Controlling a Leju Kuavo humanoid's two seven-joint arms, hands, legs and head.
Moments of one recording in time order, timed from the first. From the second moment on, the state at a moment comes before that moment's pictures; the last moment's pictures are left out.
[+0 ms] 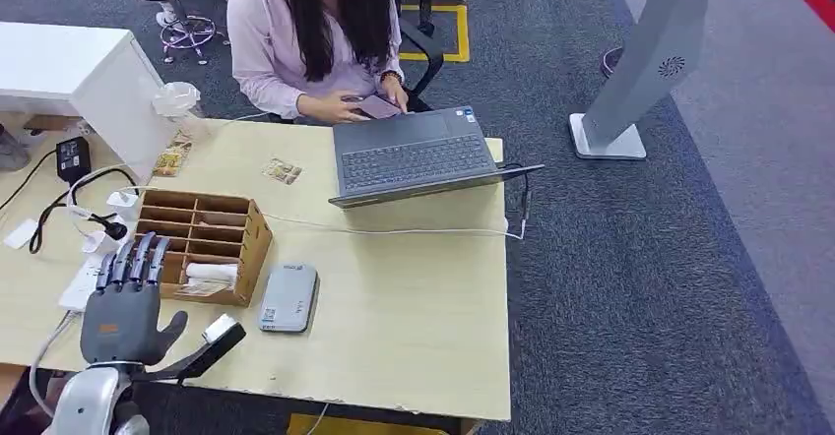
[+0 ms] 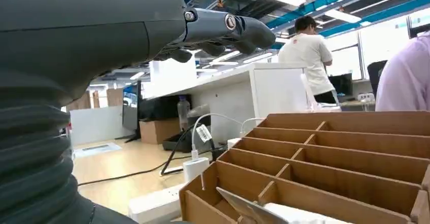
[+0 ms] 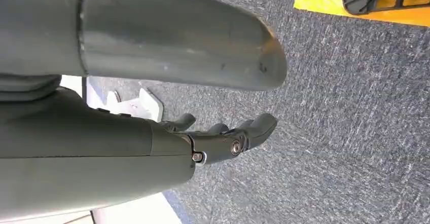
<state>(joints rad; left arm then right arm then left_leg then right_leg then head) -0.06 0.14 -0.15 -1.48 -1.41 0.27 0.06 -0.06 0.08 -1.02 -0.20 1.22 0.00 0.13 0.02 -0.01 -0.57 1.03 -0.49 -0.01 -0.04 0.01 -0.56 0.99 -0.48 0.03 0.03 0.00</state>
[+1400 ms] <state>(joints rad) -0.20 0.12 -0.17 -1.25 -1.42 0.23 0.07 -0.06 0.08 -1.02 -0.20 1.26 0.02 0.11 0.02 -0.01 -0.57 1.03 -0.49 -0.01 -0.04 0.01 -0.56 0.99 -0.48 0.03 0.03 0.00</state>
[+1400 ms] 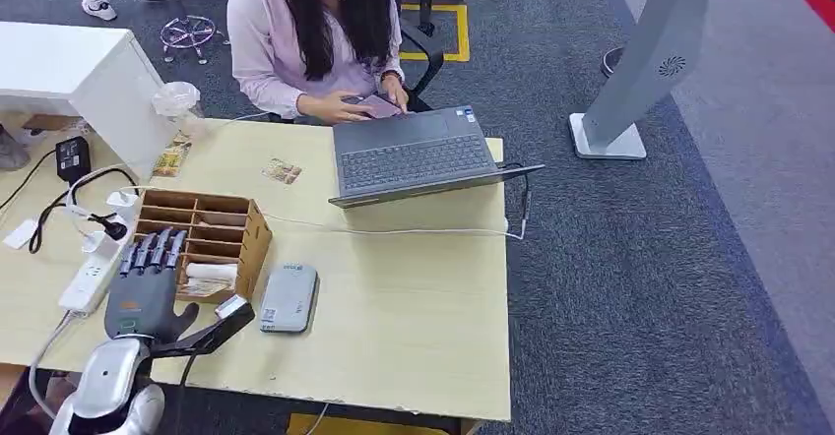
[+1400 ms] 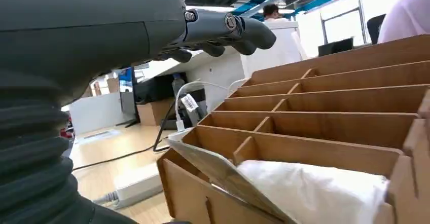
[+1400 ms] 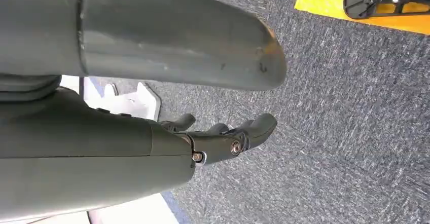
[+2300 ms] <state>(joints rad) -0.21 0.09 -0.23 -1.25 -1.42 0.23 0.07 -0.07 0.08 -1.02 -0.20 1.25 0.02 0.11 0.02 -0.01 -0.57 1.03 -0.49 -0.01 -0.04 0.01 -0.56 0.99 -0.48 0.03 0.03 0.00</state>
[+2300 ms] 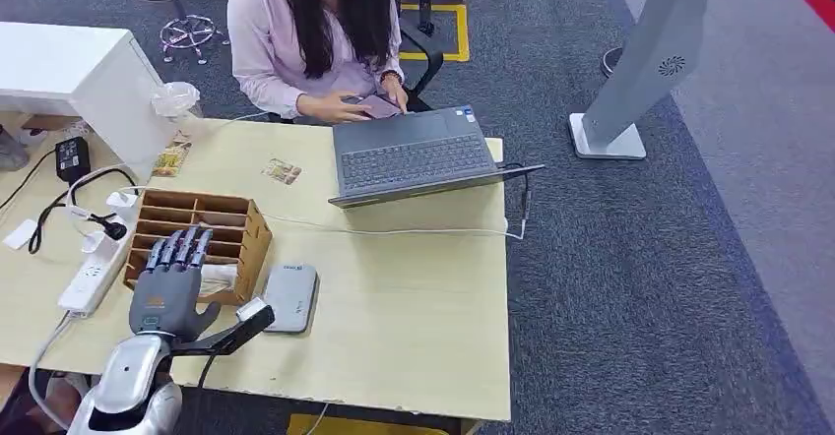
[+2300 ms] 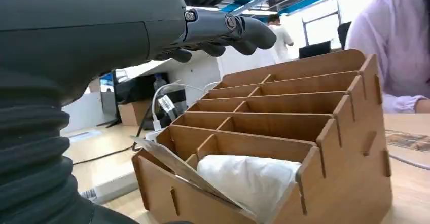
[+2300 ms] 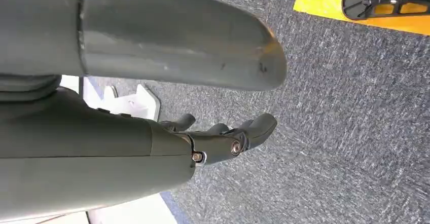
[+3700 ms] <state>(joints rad) -0.21 0.10 -0.23 -1.25 -1.44 0.22 0.12 -0.07 0.08 -1.03 -0.20 1.26 0.01 0.11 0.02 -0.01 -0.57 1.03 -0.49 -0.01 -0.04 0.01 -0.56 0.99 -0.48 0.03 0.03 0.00</state>
